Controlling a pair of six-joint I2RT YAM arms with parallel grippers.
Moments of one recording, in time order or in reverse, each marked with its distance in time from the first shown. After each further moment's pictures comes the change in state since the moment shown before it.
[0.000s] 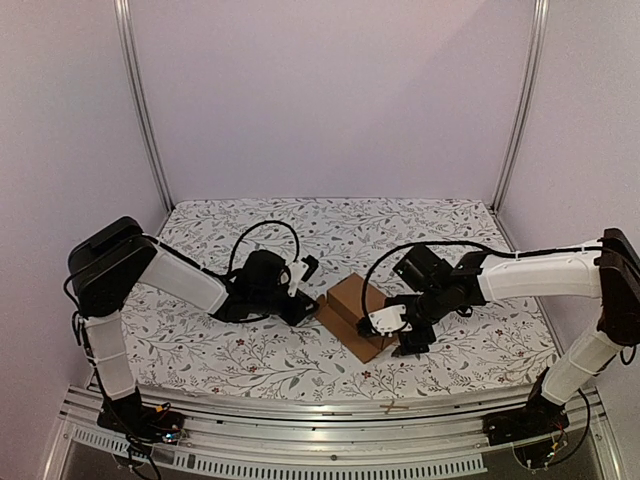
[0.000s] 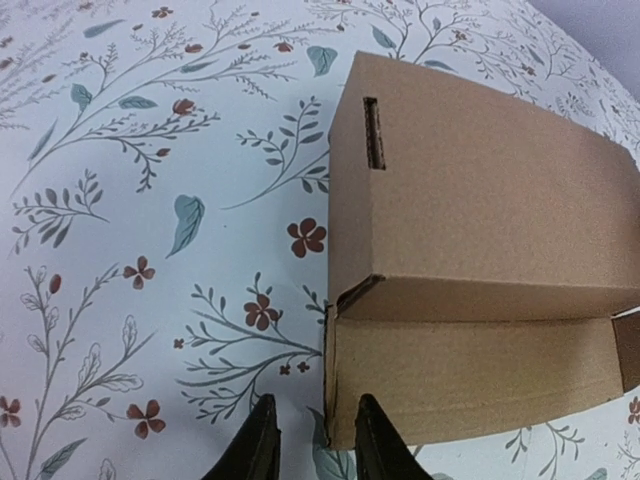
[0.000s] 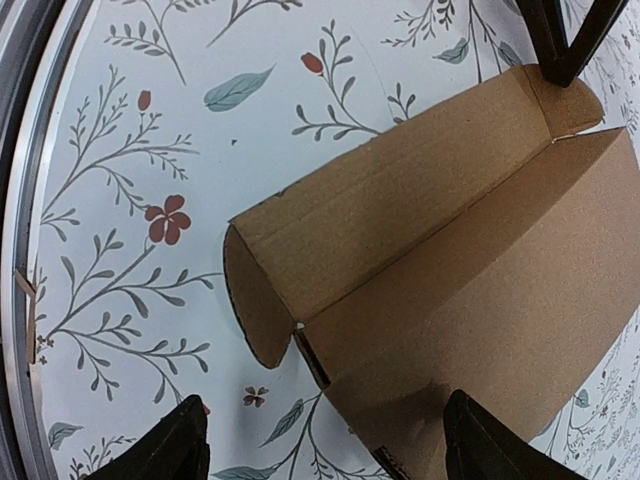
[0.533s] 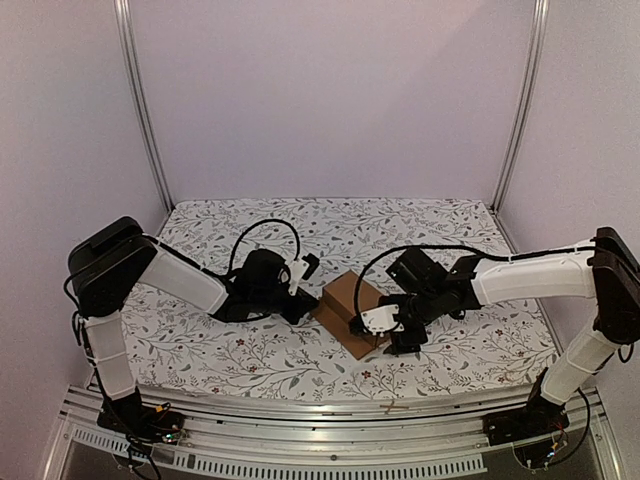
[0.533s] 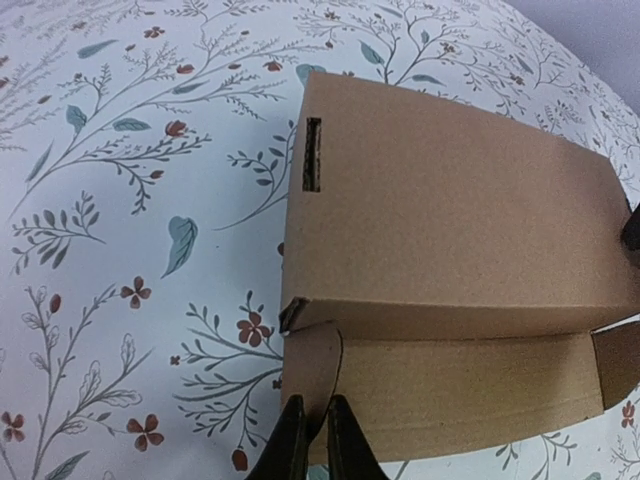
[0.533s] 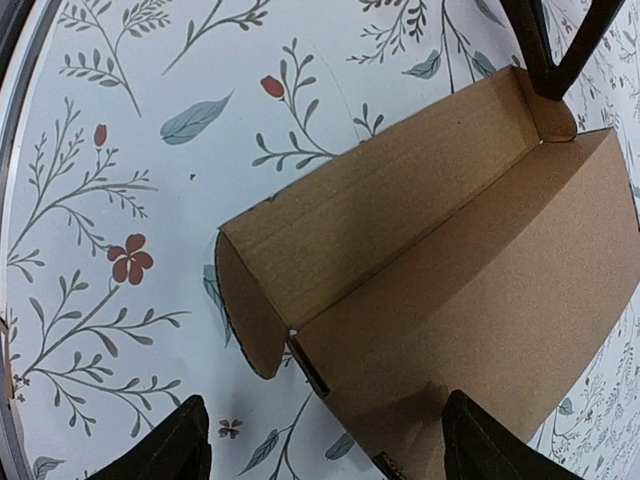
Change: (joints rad) left arm 0.000 0.000 -0.002 0.034 0.018 0.010; right arm 0.026 0.029 0.001 0.079 0.038 0.041
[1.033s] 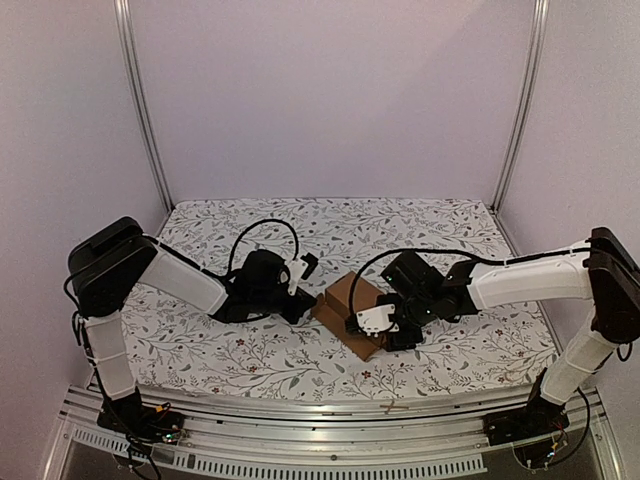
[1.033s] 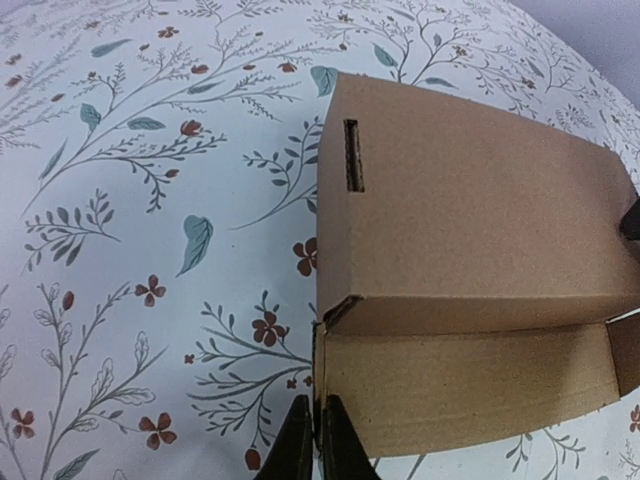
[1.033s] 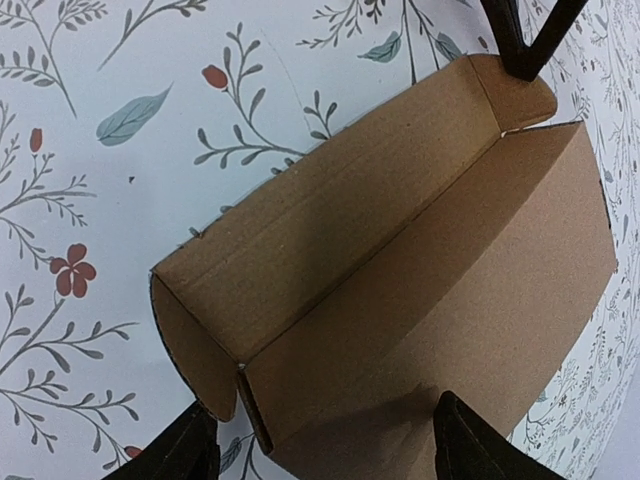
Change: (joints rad) left arm 0.000 0.000 -0.006 0.011 -0.027 0.000; right arm 0.037 0.013 -0.009 0.071 0.123 0.025
